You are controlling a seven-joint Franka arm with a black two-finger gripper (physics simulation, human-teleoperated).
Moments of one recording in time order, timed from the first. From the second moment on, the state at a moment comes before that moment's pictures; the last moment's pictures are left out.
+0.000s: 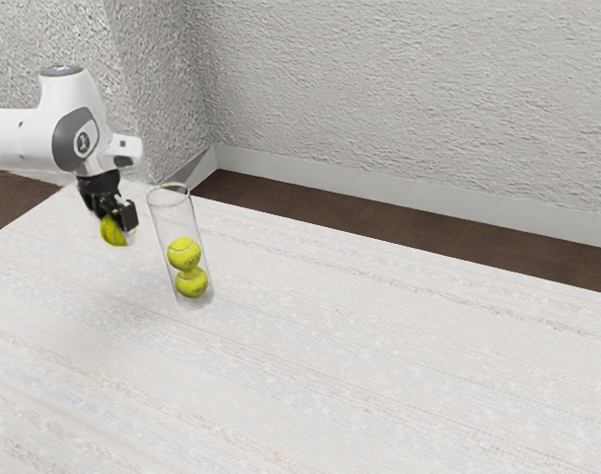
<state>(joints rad) 0.11 0.24 0.24 -1.83 0.00 2.15 0.50</state>
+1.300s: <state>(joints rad) 0.10 0.38 0.10 -1.33 -0.01 1.64 0.35</state>
